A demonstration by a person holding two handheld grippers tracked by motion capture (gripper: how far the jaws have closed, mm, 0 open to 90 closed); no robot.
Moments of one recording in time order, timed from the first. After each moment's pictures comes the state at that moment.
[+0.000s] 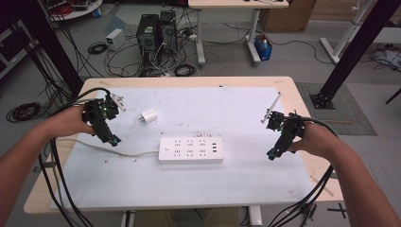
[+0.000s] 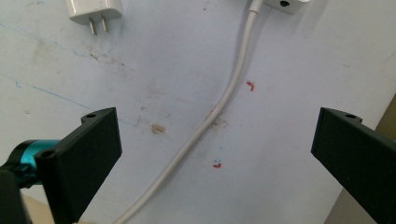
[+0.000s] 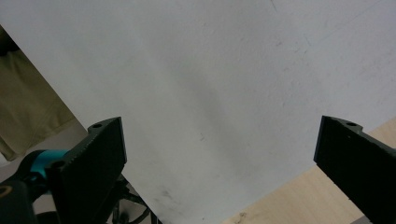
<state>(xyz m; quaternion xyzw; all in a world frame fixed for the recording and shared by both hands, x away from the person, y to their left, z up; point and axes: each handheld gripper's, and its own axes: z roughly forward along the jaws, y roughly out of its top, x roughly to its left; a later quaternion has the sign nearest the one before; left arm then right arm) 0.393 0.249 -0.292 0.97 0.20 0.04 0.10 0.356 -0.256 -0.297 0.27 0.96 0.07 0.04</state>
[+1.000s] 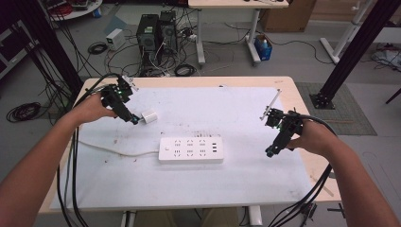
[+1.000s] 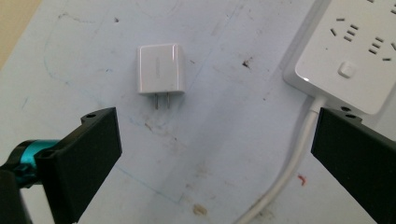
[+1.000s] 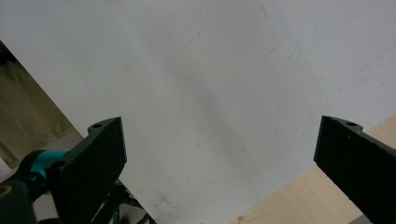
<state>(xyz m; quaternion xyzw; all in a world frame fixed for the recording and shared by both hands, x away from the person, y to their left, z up) 0.460 0.228 -0.310 0.94 0.27 0.08 0.19 0.362 -0.251 -0.294 0.28 0.96 0.07 0.05</state>
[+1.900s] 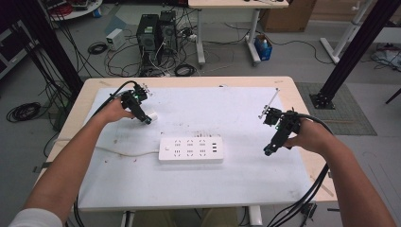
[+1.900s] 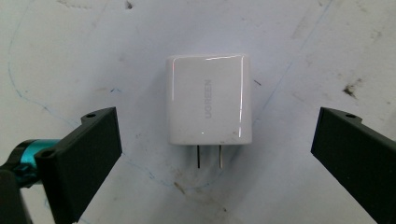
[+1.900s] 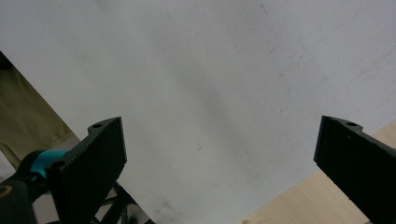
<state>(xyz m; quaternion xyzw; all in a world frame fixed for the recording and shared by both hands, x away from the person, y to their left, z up) 0.521 0.214 -0.392 0.94 0.28 0.08 0.16 0.370 -0.252 -0.300 0.30 0.95 0.07 0.03</state>
